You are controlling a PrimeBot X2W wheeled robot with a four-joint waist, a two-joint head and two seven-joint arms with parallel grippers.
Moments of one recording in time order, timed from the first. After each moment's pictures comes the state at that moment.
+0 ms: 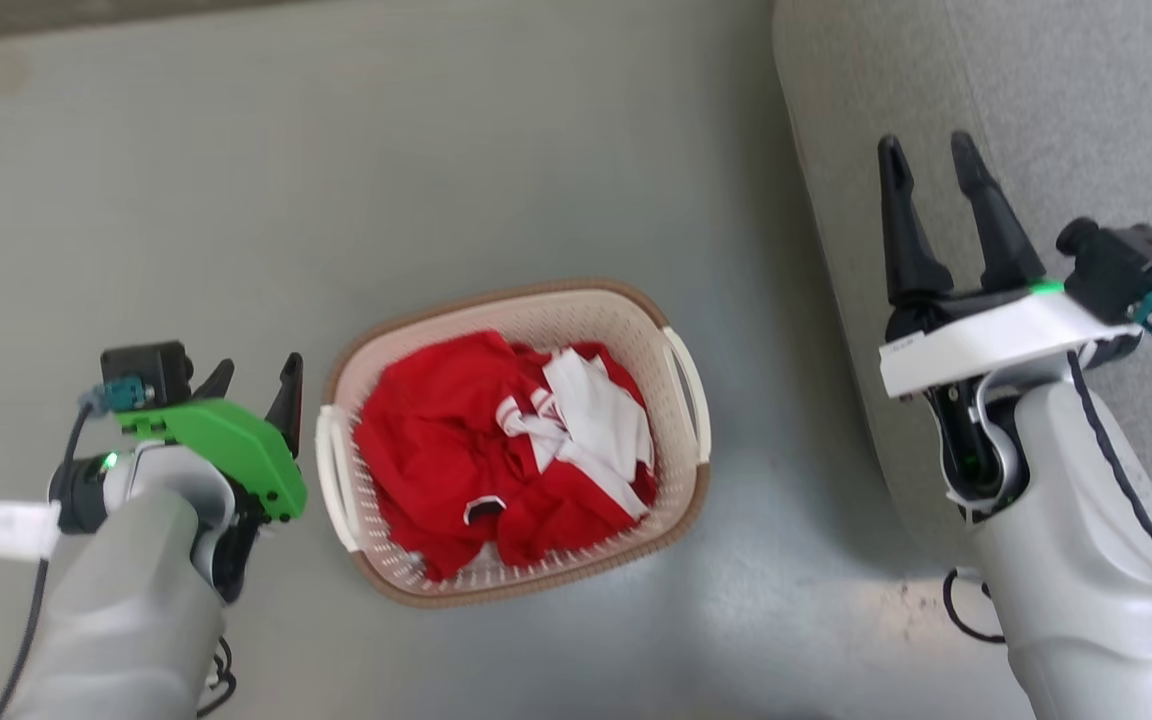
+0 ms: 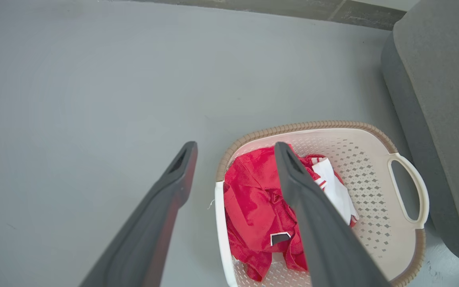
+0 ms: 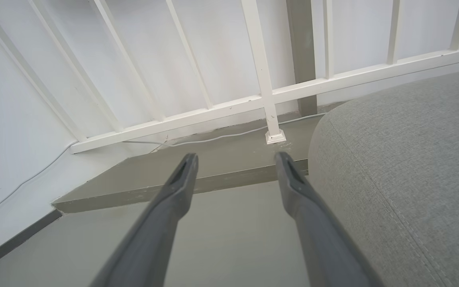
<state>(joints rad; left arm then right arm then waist) -0.67 0.16 -0.59 1.02 -0.78 -0.12 -0.19 -0.41 -0.05 0.13 0.29 0.35 0.12 -0.25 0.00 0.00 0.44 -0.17</state>
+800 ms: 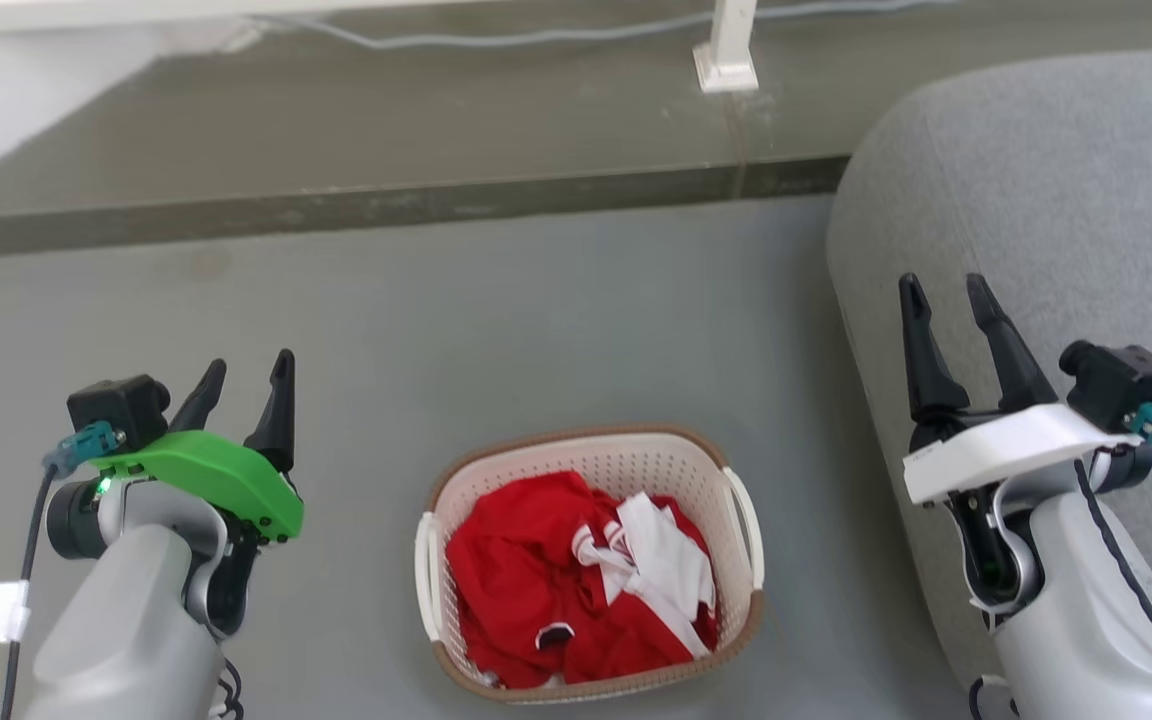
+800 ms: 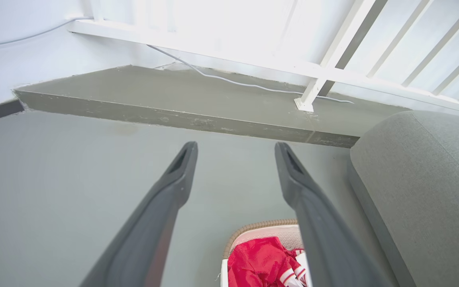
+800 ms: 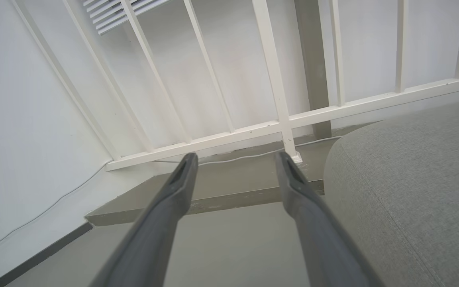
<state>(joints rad) -0.51 0.19 -0.45 0.77 -0.75 -0.12 -0.25 -0.24 -0.06 0.09 0.33 0.35 0.12 -0.25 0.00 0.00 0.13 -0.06</state>
